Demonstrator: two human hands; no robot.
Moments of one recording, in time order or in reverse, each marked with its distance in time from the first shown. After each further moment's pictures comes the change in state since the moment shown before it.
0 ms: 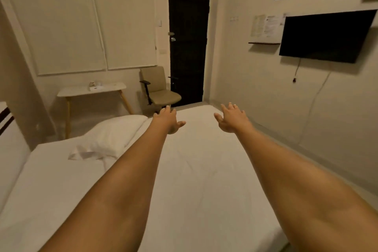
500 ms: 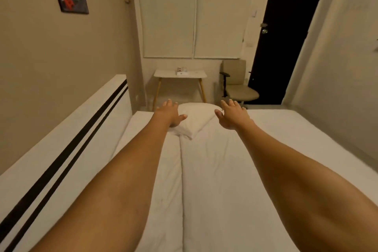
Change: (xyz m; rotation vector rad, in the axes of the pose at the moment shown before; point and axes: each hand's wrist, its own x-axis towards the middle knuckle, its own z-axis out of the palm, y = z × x) left_hand -0.119 -0.256 0.015 -0.051 -0.016 -0.454; right_hand -0.009 -0.287 0.047 0.081 -0.047 -0.455
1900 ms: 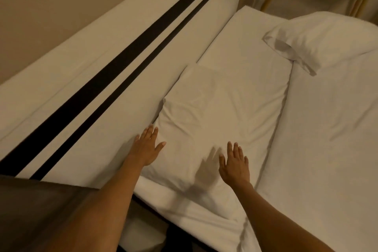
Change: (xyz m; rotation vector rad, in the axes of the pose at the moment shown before) left_hand -0.151 -0.315 0.463 -0.261 -0.360 -0.594; right_hand -0.107 -0.201 0.491 0.123 -0.641 -0.278
